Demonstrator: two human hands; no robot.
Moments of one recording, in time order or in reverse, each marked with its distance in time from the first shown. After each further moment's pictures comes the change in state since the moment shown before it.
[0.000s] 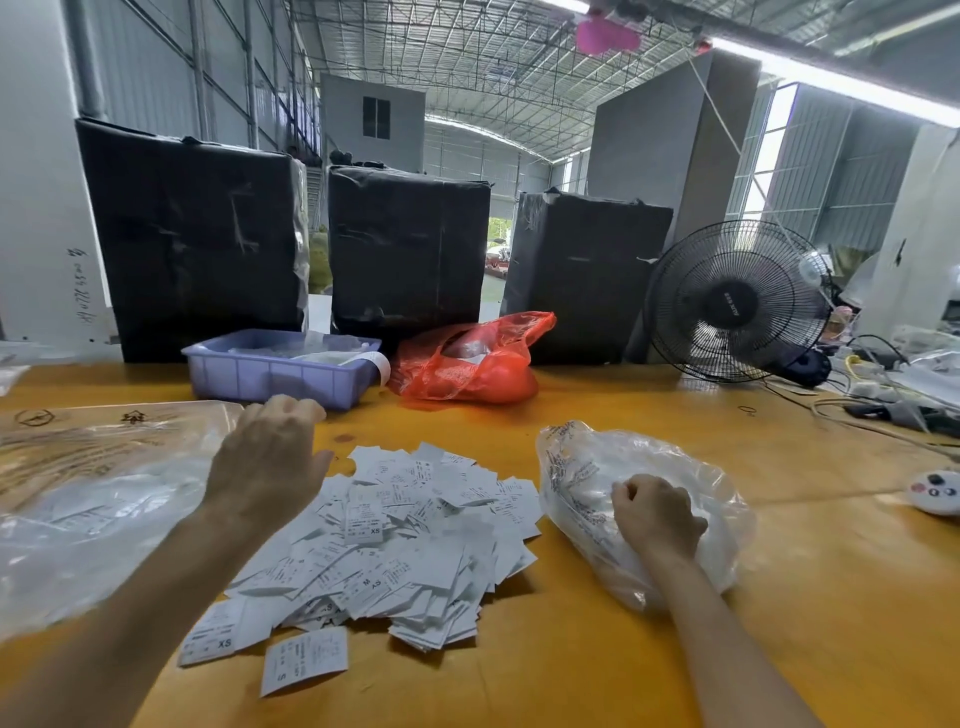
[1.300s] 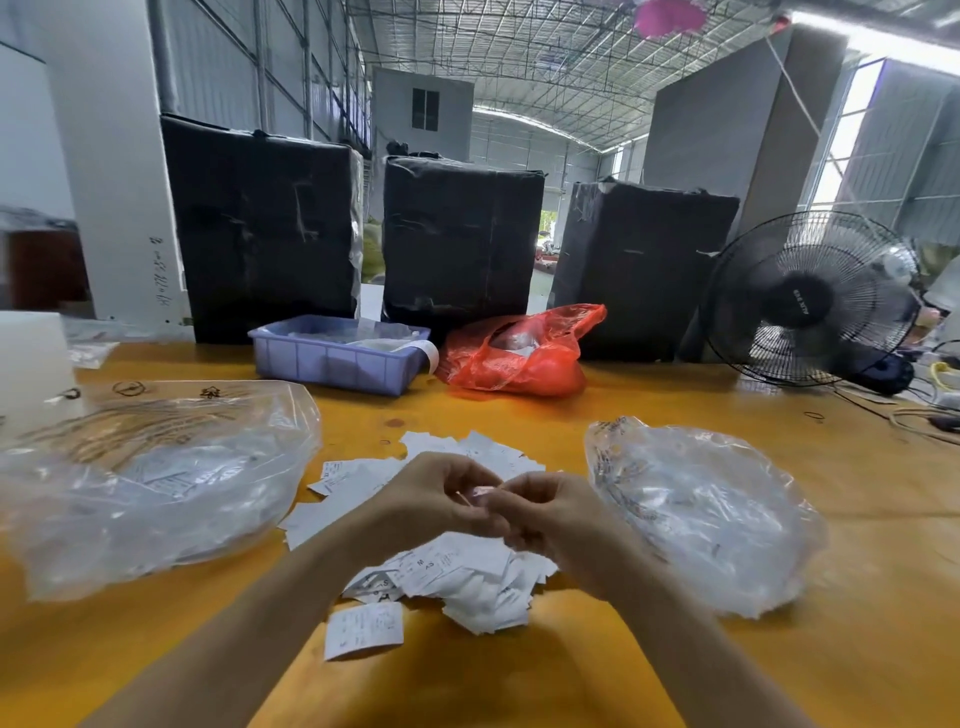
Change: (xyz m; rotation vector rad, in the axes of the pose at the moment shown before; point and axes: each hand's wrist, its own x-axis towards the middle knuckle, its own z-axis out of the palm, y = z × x) left_hand -0.025 0.038 0.027 -1.072 -0.668 0.028; right_hand -0.092 -0.111 -0.028 1.040 -0.942 -0.218
